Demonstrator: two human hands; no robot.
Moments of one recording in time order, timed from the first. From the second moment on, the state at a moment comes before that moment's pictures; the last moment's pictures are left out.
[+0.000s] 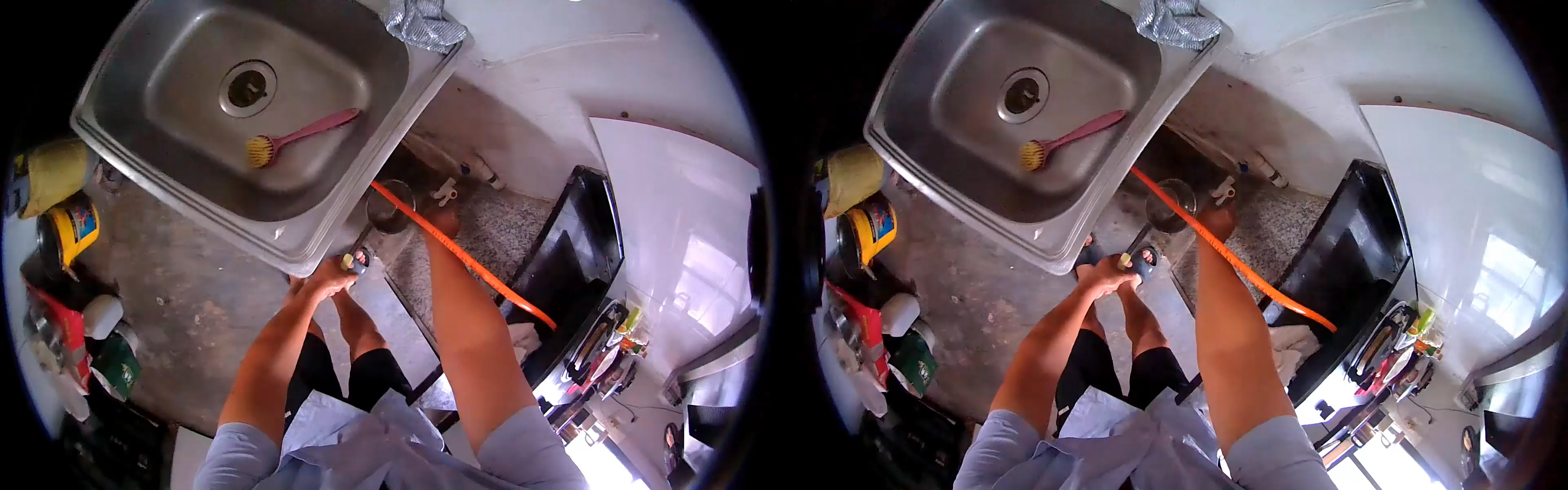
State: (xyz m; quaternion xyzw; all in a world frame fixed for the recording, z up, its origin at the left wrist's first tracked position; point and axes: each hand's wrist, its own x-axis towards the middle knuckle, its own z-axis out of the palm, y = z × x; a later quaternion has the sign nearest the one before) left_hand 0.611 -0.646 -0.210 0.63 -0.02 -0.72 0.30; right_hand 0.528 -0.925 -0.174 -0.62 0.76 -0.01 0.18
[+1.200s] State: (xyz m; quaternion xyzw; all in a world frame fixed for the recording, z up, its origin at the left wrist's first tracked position) left_hand 0.591 -0.696 -0.262 0.67 -0.14 -0.65 0.33; right_hand 0.505 -0.973 -0.195 -0.79 0.60 0.11 0.05
